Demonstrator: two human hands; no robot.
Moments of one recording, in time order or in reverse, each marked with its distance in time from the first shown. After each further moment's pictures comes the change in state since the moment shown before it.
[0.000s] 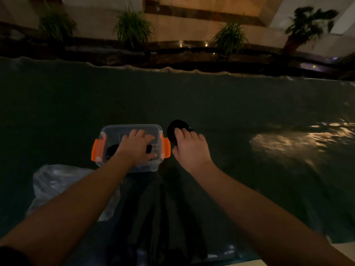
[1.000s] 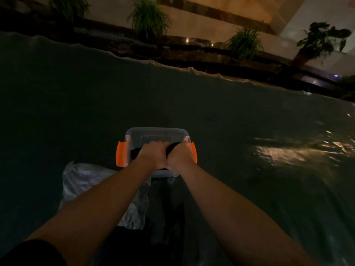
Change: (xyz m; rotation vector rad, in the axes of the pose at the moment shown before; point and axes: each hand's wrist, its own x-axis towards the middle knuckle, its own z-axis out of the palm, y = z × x) left_hand 0.019 -0.065 0.034 -0.356 -0.102 -0.013; right_hand 0.085 -0.133 0.059 0.565 -0.383 0.710
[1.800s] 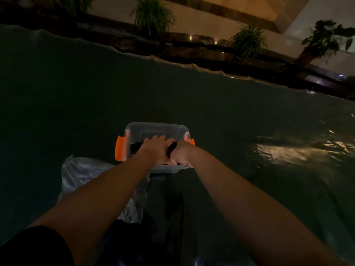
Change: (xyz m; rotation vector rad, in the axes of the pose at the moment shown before) left_hand 0.009 0.000 0.012 0.211 -0.057 0.052; right_hand -0.011 -0.016 -0.041 -0.347 -0.516 -0.101
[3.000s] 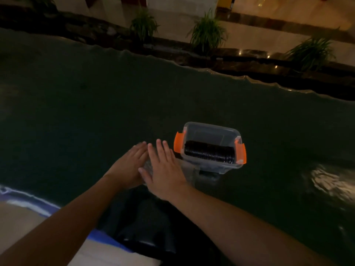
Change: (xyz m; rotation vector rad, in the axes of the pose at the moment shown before) left_hand -0.246 -0.145 0.022 0.144 0.241 -0.087; right_hand -0.032 -0.108 0.189 -0.295 0.499 -0.766
